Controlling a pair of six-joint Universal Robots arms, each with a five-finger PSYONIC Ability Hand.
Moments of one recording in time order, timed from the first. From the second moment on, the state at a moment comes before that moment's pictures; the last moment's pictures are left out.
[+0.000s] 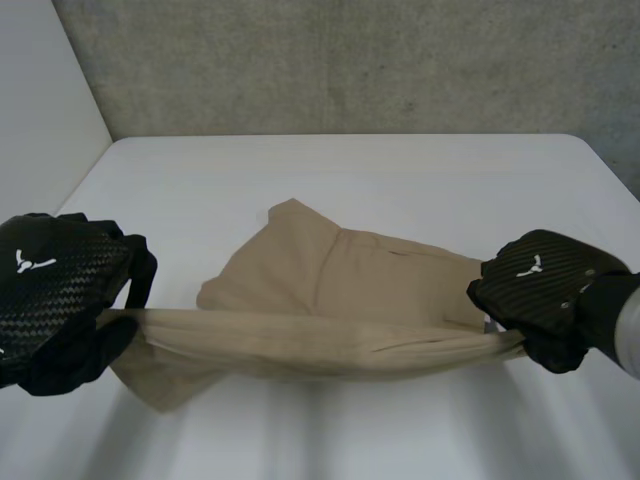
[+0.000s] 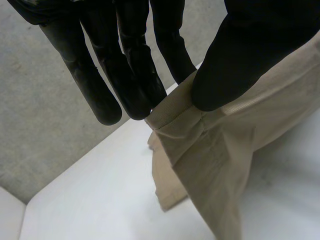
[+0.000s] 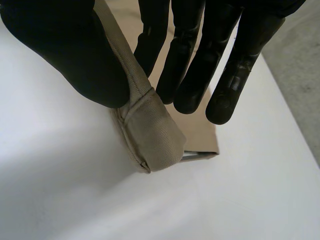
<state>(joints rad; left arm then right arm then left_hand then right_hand) 4.39 -1.04 -1.81 2.62 -1.38 3.49 1.94 -1.61 1.50 0.74 1.40 2.30 1.12 1.20 1.19 1.20 0.98 0.97 1.18 1.19 1.19 0.98</state>
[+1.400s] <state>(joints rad) 4.21 -2.43 -0.95 3.69 -1.54 3.80 1.92 -1.04 1.03 0.02 1.58 2.70 0.19 0.20 0.21 0.20 0.05 0.20 0.23 0.21 0.23 0.07</state>
